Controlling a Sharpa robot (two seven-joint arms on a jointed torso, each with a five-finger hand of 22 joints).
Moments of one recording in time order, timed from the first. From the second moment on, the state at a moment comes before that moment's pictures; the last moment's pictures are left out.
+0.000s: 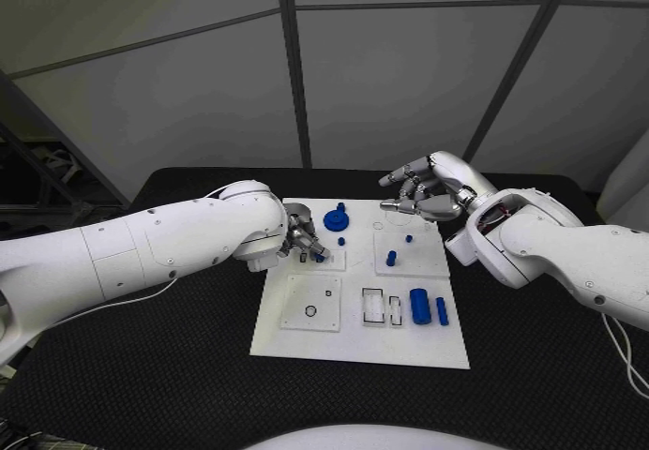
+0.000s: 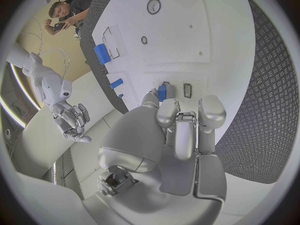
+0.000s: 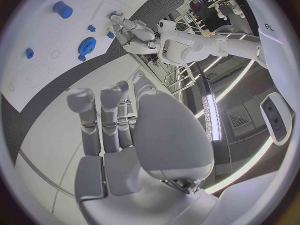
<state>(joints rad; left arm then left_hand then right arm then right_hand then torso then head) 1.25 -0.64 -0.05 1.36 -1.00 0.08 -0.59 1.46 0.17 -0.20 0.14 0.46 1.01 0.04 0.34 0.83 1.45 -0.03 1.08 1.29 1.46 -0.09 1.52 1.31 0.12 1.25 0.02 1.30 1.04 1.21 -0.81 0.03 1.59 -1.00 -0.45 0.04 1.49 -0.13 0.10 0.24 0.08 0.95 0.12 0.07 0.07 1.17 0.04 0.66 0.80 1.41 -0.04 0.91 0.80 0.12 1.28 0.07 1.04 1.04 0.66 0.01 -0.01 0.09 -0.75</state>
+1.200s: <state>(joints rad) 1.25 -0.64 -0.04 1.37 -1.05 0.10 -0.60 1.42 0.15 -0.19 0.15 0.49 1.01 0.04 0.34 0.99 1.45 -0.03 1.10 1.29 1.47 -0.10 1.53 1.31 0.12 1.25 0.02 1.30 1.05 1.21 -0.80 0.03 1.58 -1.00 -0.44 0.04 1.49 -0.13 0.10 0.25 0.08 0.95 0.12 0.07 0.07 1.17 0.04 0.66 0.80 1.41 -0.04 0.90 0.79 0.12 1.28 0.07 1.04 1.03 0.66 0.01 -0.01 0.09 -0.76</state>
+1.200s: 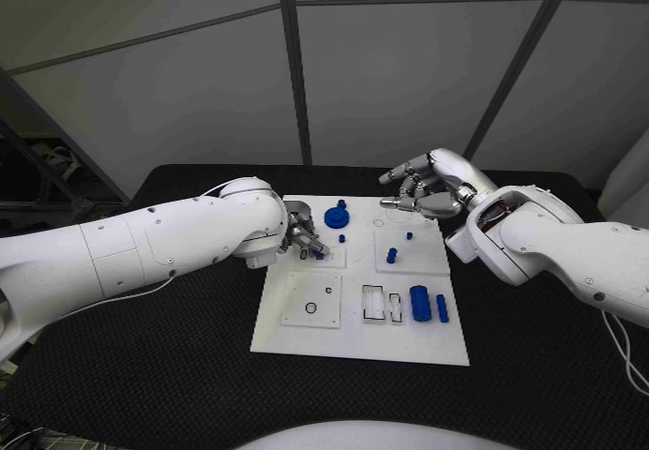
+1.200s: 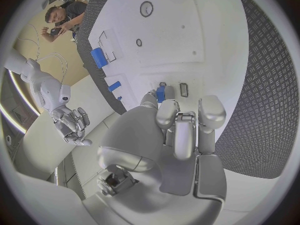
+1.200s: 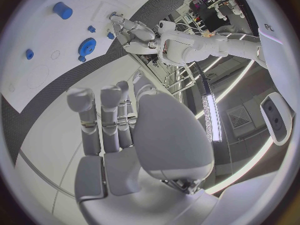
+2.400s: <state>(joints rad) 1.25 -0.64 -0.05 1.36 -1.05 0.12 -0.61 1.29 0.11 -0.05 0.11 0.45 1.03 0.03 0.31 1.14 1.45 -0.03 1.09 1.31 1.47 -0.10 1.53 1.31 0.12 1.25 0.02 1.30 1.06 1.21 -0.80 0.03 1.58 -1.00 -0.44 0.04 1.49 -0.13 0.10 0.25 0.08 0.95 0.12 0.07 0.07 1.17 0.04 0.66 0.80 1.41 -0.04 0.90 0.79 0.12 1.28 0.07 1.03 1.03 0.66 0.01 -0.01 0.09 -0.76</state>
